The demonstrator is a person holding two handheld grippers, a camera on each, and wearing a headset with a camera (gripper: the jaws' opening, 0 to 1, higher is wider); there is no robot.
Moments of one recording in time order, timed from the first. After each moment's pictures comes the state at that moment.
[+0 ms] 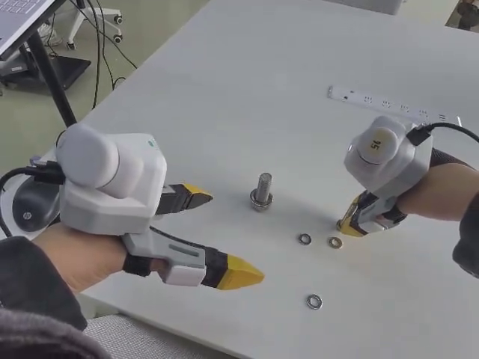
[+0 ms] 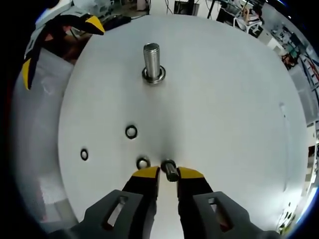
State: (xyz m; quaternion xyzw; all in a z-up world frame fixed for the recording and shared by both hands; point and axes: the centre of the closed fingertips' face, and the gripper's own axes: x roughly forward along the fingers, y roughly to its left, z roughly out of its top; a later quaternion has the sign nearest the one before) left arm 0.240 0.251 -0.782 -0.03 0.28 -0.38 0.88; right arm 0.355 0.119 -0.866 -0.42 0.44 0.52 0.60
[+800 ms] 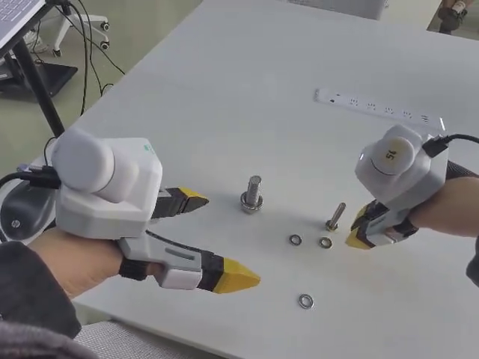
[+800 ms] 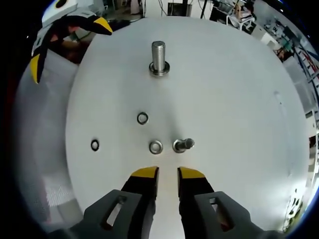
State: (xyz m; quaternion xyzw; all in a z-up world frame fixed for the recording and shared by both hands) left arm 0.240 0.244 -0.779 -0.02 0.28 -0.39 0.88; right arm 0.332 0.097 -0.859 -0.40 0.45 0.51 0.61
